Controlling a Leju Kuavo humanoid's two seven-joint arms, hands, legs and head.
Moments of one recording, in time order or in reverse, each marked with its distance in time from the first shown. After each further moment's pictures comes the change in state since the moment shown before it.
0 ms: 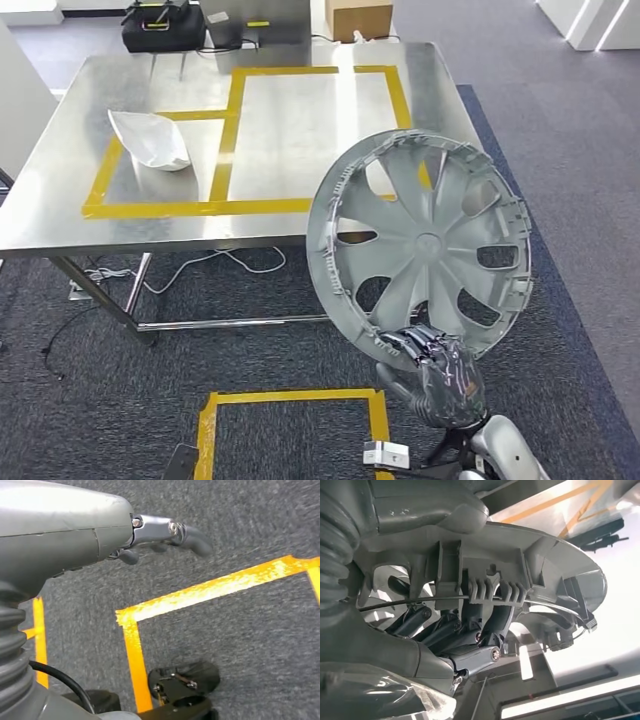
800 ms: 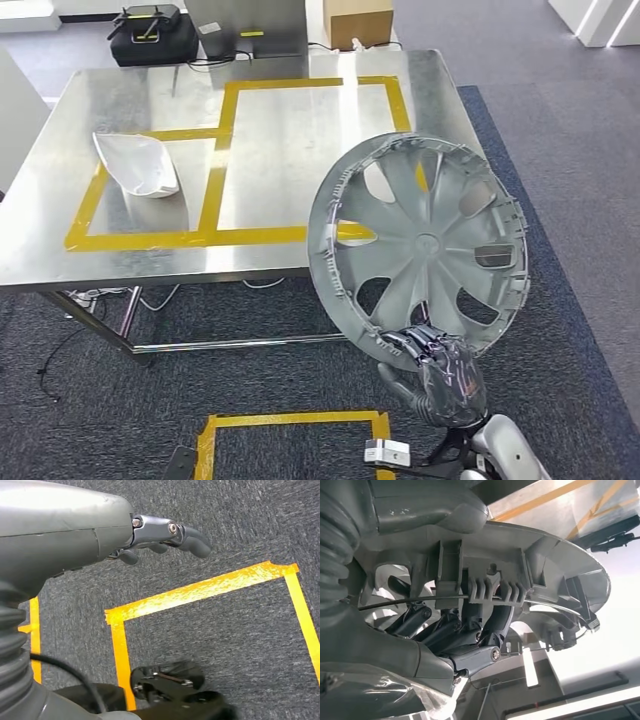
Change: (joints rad) left arm 0.005 -0.003 0.016 0.000 -0.002 -0.008 0.000; right arm 0.005 0.000 -0.006 0.008 -0.001 0.003 0.005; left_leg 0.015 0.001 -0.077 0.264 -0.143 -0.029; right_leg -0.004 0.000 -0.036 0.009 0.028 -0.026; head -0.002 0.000
